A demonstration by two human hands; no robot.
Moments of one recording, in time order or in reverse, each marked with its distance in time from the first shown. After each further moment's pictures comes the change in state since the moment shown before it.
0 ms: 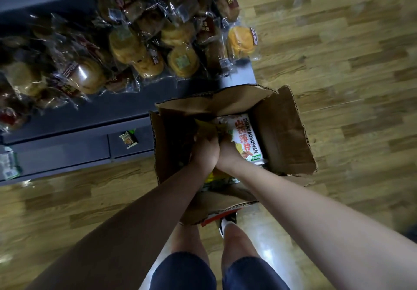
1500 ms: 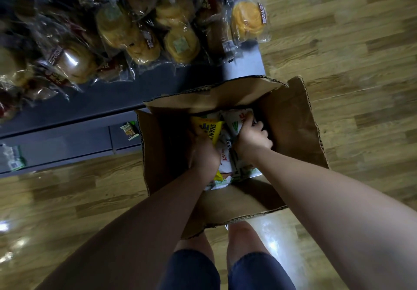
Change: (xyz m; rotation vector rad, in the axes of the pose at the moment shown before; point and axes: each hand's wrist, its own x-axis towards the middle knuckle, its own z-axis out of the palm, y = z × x) left_hand 0.015 -0.016 0.033 -0.089 0.152 -0.104; right_hand 0.028 0.040 -0.016 -0.131 0.141 0.305
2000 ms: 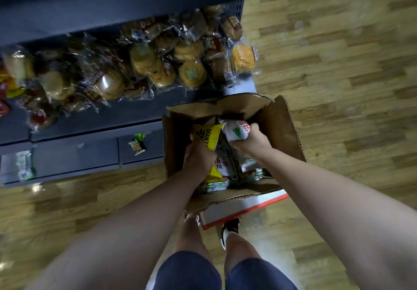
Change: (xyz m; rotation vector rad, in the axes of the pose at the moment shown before) left_hand -0.033 0.005 -0.058 -0.195 -0.032 -0.013; right_hand -0.039 0.005 -0.058 0.408 -0.019 -0.102
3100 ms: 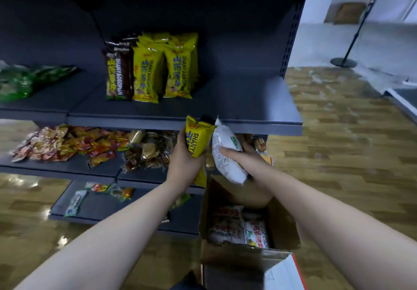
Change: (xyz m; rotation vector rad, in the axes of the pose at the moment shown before) left_hand -0.159 0.002 -0.195 -0.629 0.606 0.523; right_hand -0.206 -0.155 -0.097 0.518 -0.354 -0.724
